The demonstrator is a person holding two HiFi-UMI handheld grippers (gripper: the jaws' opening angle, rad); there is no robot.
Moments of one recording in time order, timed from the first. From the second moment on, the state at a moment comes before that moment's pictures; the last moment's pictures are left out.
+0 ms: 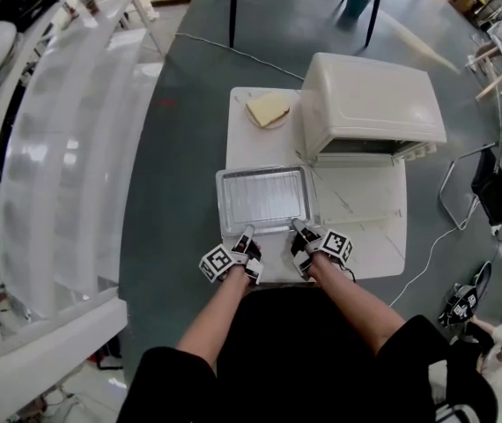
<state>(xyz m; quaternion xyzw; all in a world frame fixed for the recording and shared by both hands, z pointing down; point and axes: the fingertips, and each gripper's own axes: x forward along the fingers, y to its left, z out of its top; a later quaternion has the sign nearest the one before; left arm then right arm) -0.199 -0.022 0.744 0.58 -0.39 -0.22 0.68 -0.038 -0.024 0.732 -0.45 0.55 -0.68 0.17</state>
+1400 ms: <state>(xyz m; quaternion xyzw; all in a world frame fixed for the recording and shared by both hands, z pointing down) -0.213 0.011 0.759 0.51 -0.40 -0.22 0.73 -0.039 -0.010 0.756 -0.47 0.51 -0.71 0.10</state>
